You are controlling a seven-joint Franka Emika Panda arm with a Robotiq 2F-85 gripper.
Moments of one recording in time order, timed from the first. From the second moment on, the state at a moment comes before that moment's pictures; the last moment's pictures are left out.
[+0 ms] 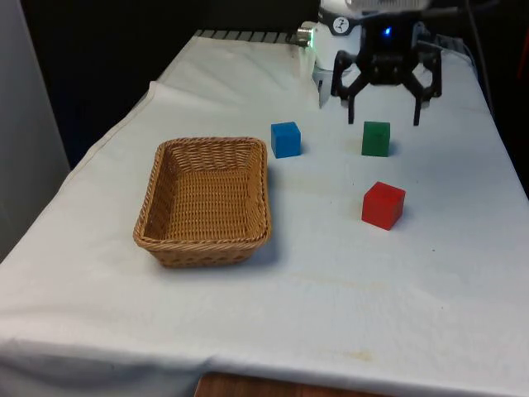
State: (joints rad) arm 0.32 0.32 -0.22 -1.98 0.16 2.33 0.07
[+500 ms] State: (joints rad) arm 0.32 0.49 -0.21 -1.90 0.20 2.40 0.07
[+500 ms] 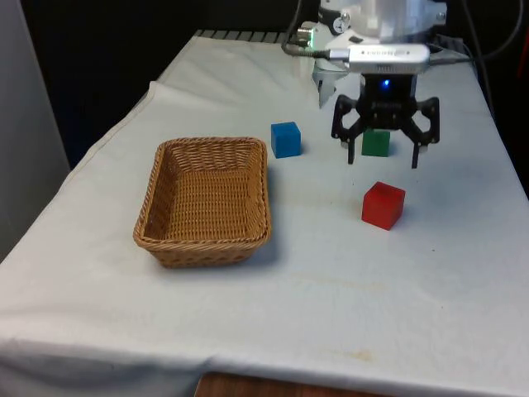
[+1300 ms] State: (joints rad) arm 0.32 0.65 -0.18 -1.87 0.25 2.53 0.09
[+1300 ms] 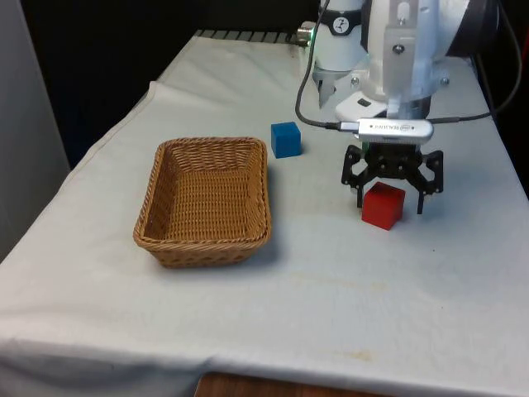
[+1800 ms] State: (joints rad) arm 0.32 0.67 -0.18 -1.86 0.27 2.55 0.09
